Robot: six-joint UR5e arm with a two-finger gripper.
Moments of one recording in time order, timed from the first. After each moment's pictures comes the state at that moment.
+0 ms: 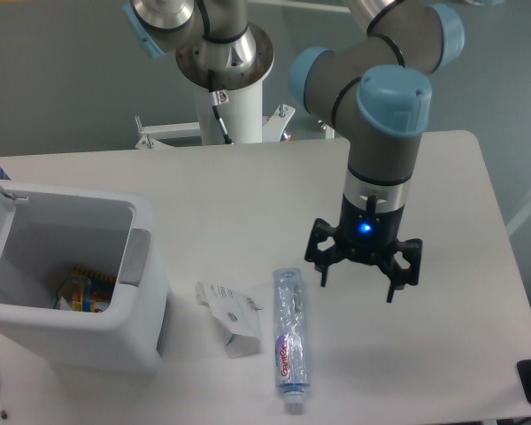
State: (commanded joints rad) arm 2.55 -1.96 -1.44 -1.02 1.45 0.97
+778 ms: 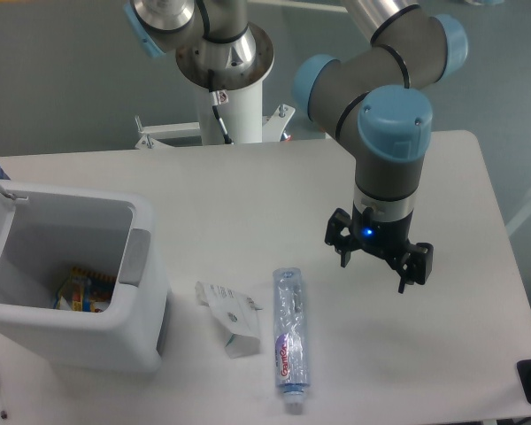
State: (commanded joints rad) arm 2.54 -1.96 -1.45 -1.08 1.56 1.14
